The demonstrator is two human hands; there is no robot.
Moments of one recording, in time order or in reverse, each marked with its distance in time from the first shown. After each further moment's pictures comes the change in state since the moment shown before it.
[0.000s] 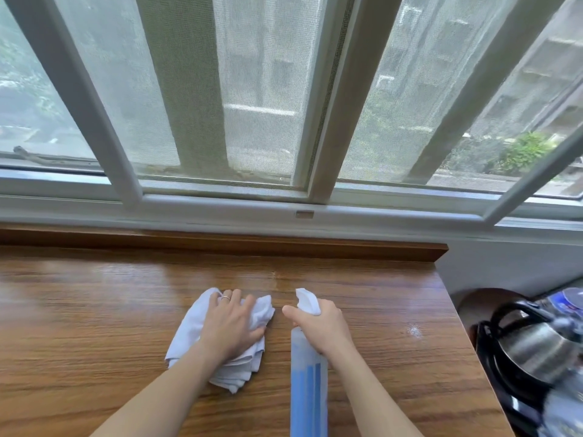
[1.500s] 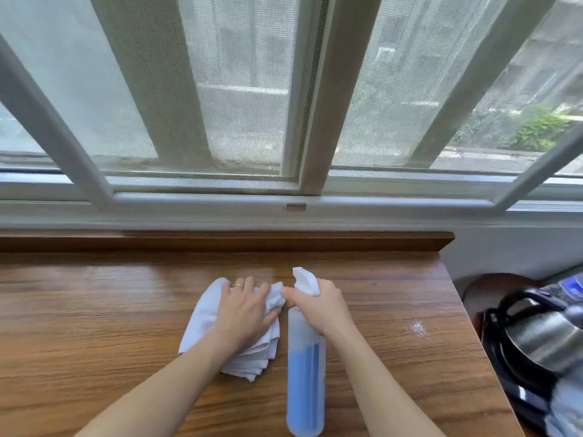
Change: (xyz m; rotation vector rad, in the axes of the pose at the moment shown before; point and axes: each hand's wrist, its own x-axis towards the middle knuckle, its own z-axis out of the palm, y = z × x) left_hand 0.042 0.031 0.010 -0.051 0.108 0.047; right_hand 0.044 -0.005 -0.016 0.064 -0.021 -0.022
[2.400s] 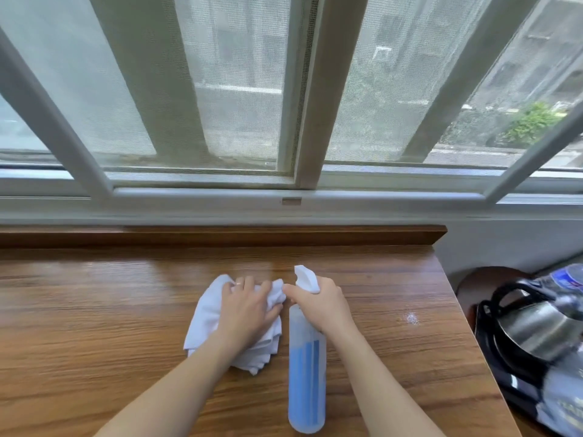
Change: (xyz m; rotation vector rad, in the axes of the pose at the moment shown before) left_hand -0.008 0.019 -0.012 0.007 -0.113 -0.069; right_hand -0.015 0.007 -0.003 -0.040 0.037 -0.002
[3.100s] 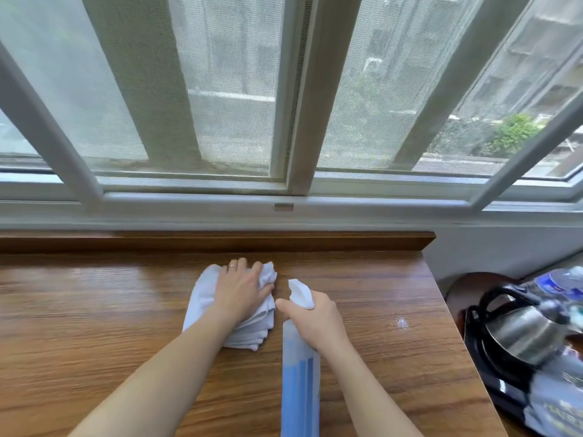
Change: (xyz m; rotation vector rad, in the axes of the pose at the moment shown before) left_hand 0.049 -0.011 -0.003 0.011 -0.056 -0.020; right_hand -0.013 0.010 0.000 0.033 -0.024 -0.009
